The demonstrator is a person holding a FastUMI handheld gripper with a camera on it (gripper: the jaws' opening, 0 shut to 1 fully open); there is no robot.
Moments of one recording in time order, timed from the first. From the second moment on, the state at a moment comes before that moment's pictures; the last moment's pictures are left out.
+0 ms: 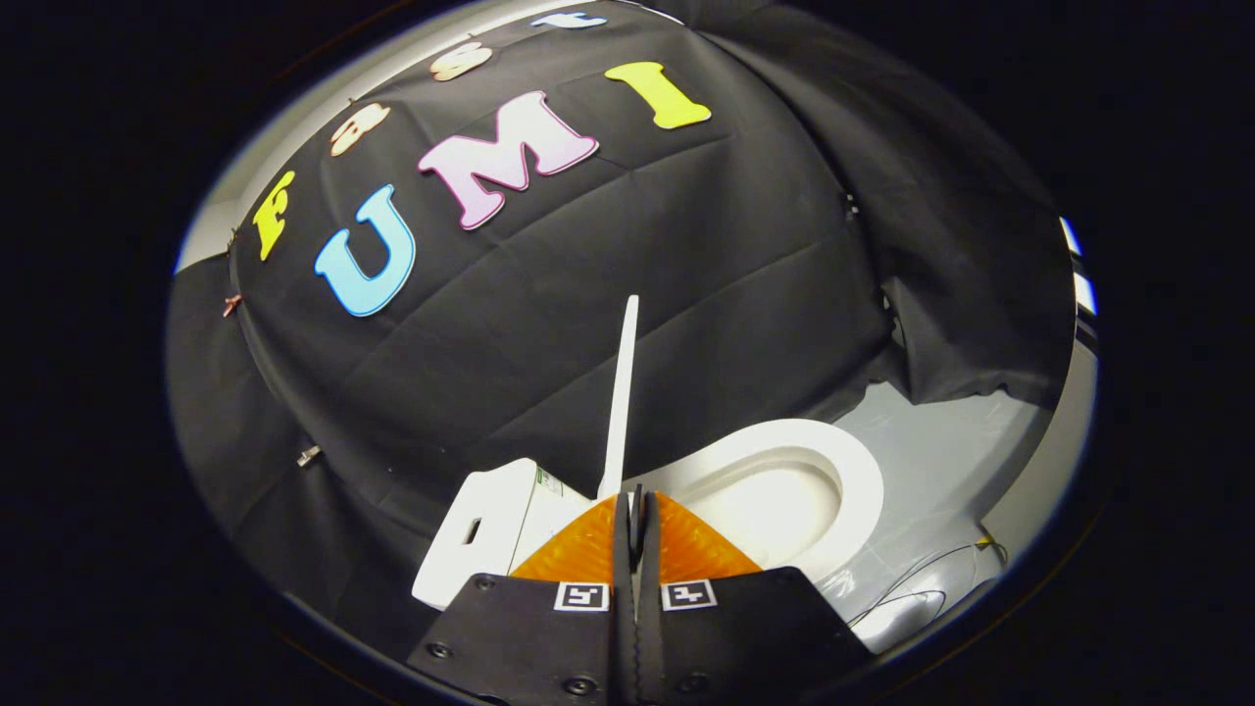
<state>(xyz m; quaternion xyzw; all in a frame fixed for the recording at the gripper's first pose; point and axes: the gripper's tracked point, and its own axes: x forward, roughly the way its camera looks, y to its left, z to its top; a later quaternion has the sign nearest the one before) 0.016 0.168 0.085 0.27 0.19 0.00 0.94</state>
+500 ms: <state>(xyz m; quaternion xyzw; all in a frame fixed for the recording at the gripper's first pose) 0.019 0.227 0.116 0.16 0.18 0.00 0.97</state>
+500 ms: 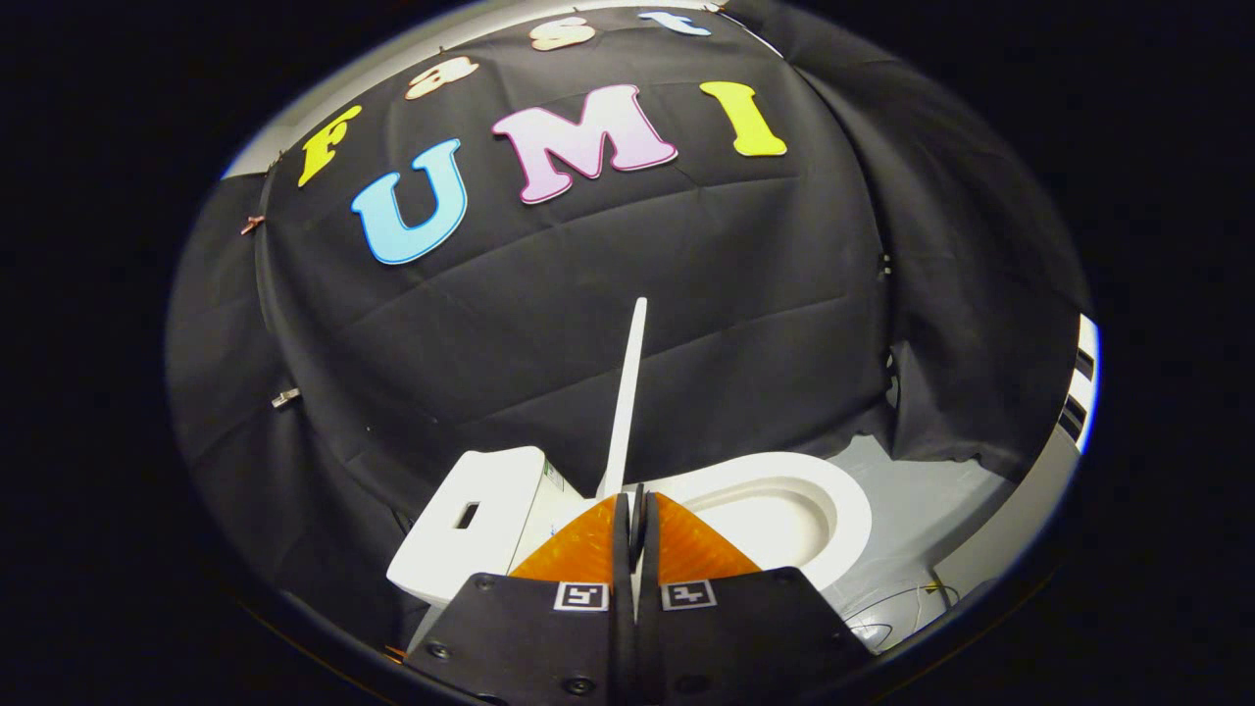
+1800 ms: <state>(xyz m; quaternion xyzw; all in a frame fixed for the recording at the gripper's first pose) 0.013 0.358 0.140 0.05 0.15 0.00 0.99</state>
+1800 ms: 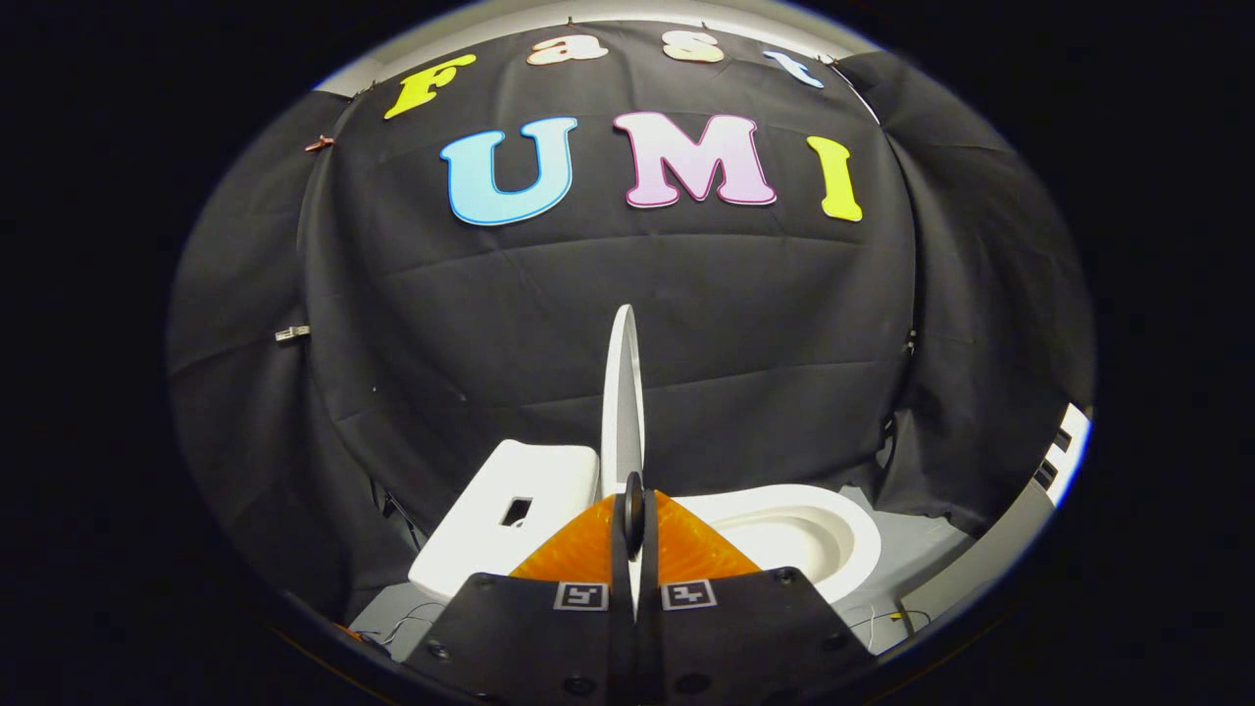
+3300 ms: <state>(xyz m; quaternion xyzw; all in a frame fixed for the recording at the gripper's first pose) -0.002 0.461 0.119 -0.05 0.13 0.05 0.99</state>
